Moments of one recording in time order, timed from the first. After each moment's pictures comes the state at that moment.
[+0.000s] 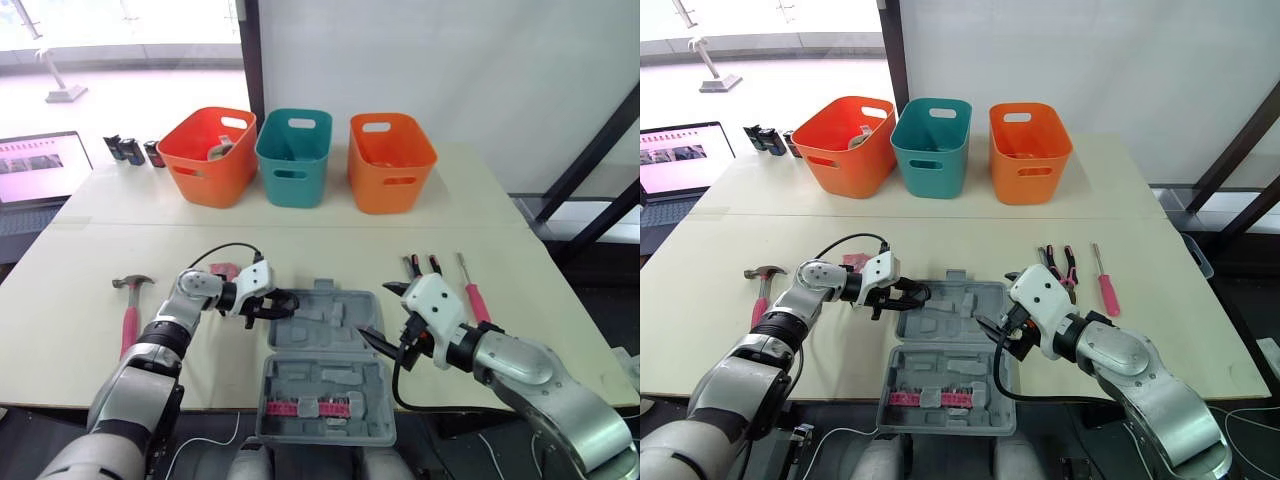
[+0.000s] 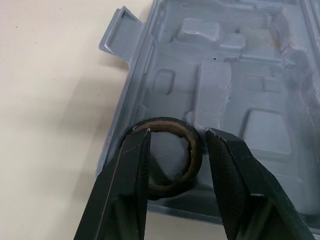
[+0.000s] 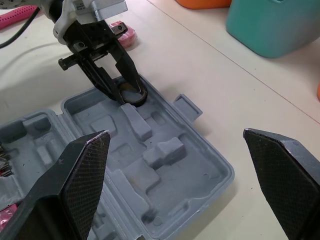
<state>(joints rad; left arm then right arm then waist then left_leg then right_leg) -0.78 0.41 -0.18 1.00 0.07 -0.37 -1.26 -0.06 -0.64 0.07 -0.80 0.35 0.79 0.47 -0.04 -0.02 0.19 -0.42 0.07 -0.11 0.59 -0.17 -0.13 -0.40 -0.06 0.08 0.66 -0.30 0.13</state>
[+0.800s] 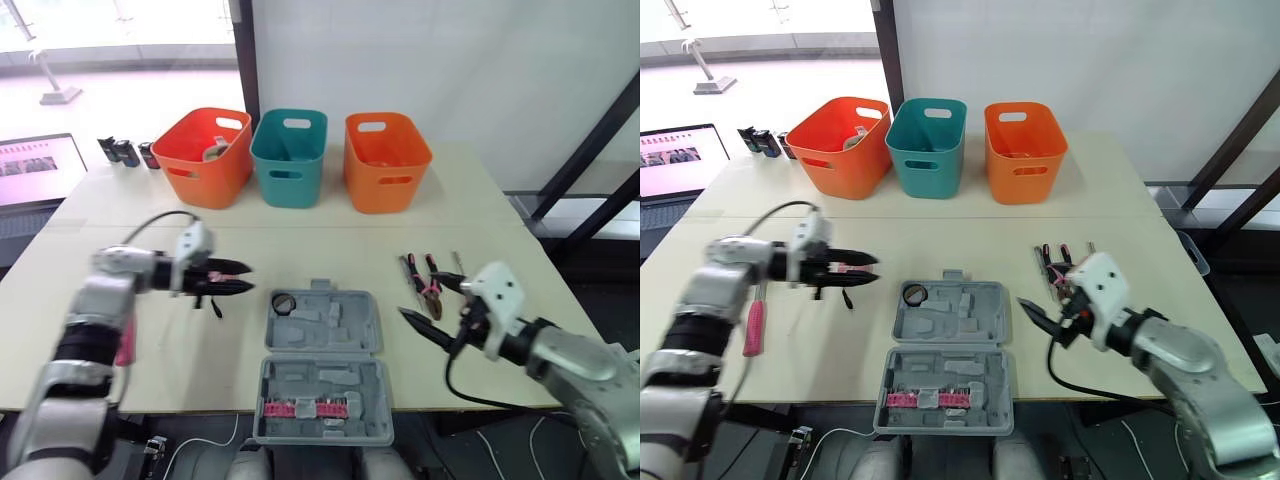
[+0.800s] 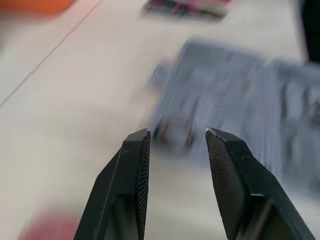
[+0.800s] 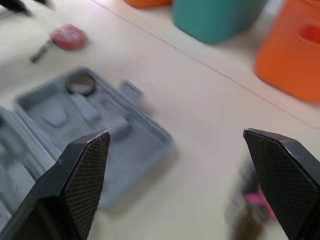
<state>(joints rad) -0.55 0.83 0.05 0.46 -0.24 0.17 -1.41 0.12 -0.70 -0.33 -0.60 0.45 0.60 0.69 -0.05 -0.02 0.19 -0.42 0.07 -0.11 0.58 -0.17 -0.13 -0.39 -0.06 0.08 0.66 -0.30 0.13</state>
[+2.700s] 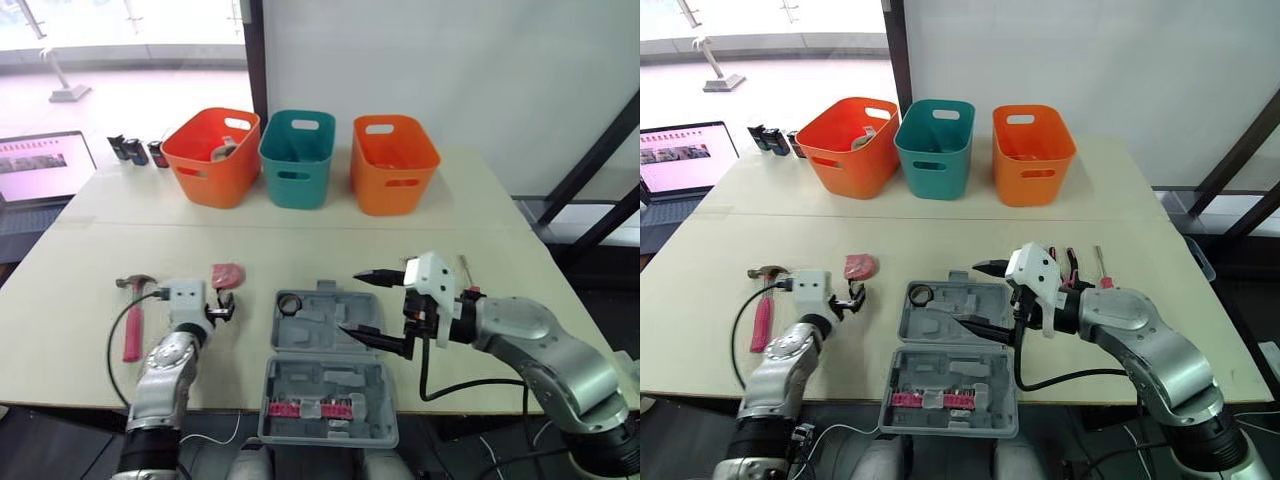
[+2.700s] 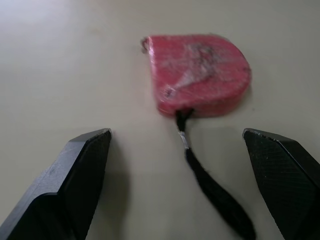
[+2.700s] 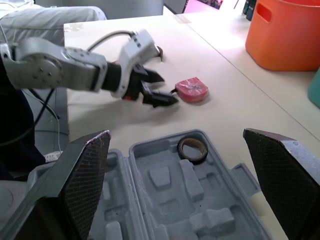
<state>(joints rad) -0.22 0.18 0.17 0.17 -0.13 0.33 -0.11 -0.25 -0.69 0.08 -0.58 0.54 0.60 0.78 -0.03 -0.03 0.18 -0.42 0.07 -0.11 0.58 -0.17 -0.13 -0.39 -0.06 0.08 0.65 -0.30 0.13</state>
